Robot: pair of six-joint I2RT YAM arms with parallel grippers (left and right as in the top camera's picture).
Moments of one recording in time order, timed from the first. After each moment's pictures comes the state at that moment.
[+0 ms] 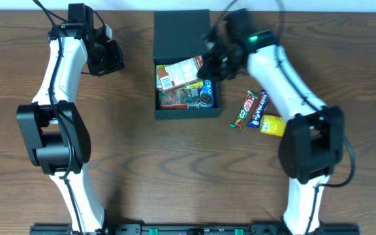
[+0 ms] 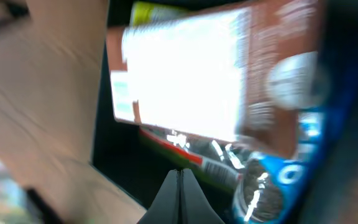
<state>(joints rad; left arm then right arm) 0.05 2.14 1.85 -1.00 0.39 -0.27 0.37 2.12 1.84 -0.92 -0.50 0.21</state>
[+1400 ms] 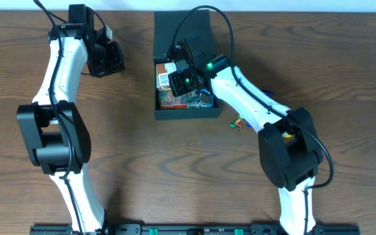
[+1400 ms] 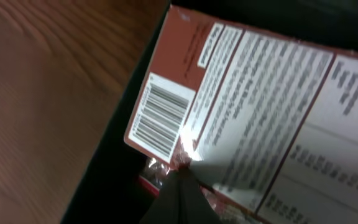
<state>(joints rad) 0.05 2.14 1.85 -1.02 0.39 -0.27 0.55 2.14 1.71 -0.59 -0.29 0.18</state>
